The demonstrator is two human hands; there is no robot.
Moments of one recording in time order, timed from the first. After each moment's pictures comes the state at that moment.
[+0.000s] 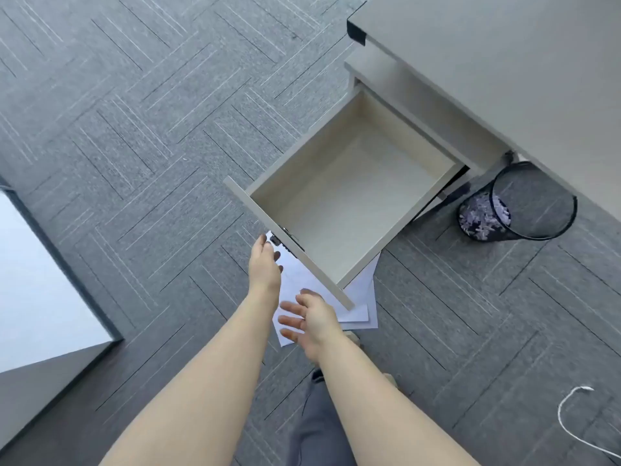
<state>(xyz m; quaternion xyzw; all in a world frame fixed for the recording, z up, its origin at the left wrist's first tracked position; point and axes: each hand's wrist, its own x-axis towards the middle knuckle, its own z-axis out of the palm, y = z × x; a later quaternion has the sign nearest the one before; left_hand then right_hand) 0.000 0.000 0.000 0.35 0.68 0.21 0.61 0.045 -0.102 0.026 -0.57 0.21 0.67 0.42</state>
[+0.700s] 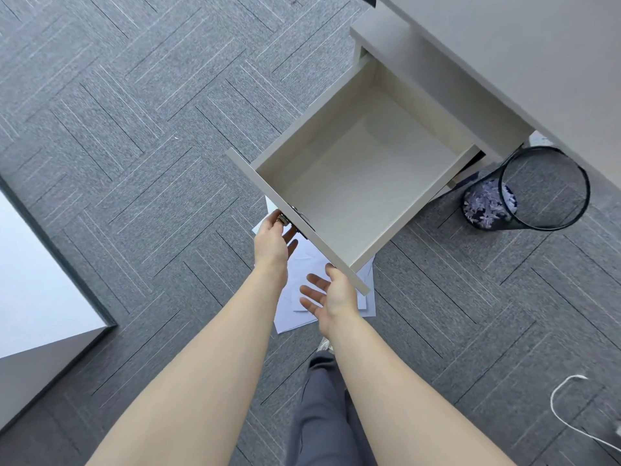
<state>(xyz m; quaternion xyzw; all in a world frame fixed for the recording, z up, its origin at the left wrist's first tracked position) 0.031 0.020 -0.022 0.28 0.67 0.23 0.65 0.078 -0.088 -0.008 -0.60 0.29 0.58 0.46</state>
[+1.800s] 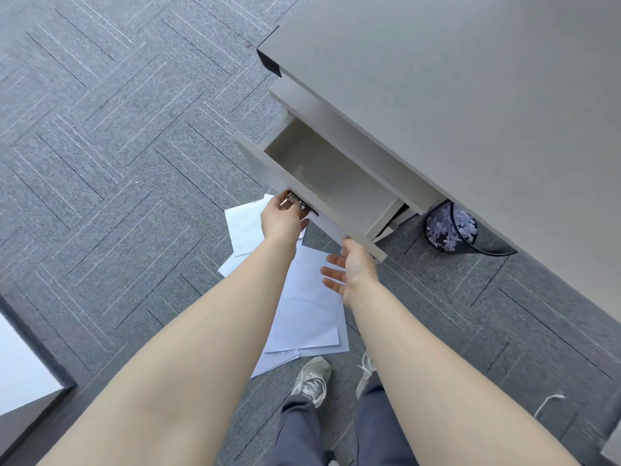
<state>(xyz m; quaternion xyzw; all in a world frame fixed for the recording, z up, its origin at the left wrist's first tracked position) 0.215 0.070 -0.022 0.32 0.64 0.21 0.67 0.268 -0.051 -0.015 -0.66 0.23 0.54 0.46</state>
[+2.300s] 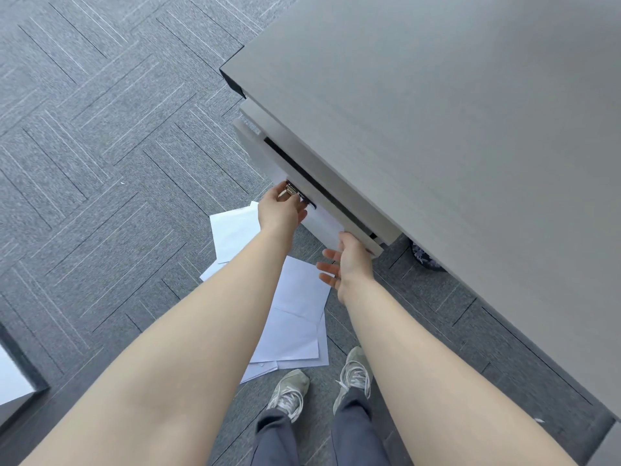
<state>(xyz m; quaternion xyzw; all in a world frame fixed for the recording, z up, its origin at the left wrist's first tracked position) 0.292 0.081 -0.023 0.31 0.62 0.24 0.68 0.344 -0.039 -0.023 -0.66 0.23 0.54 0.47</state>
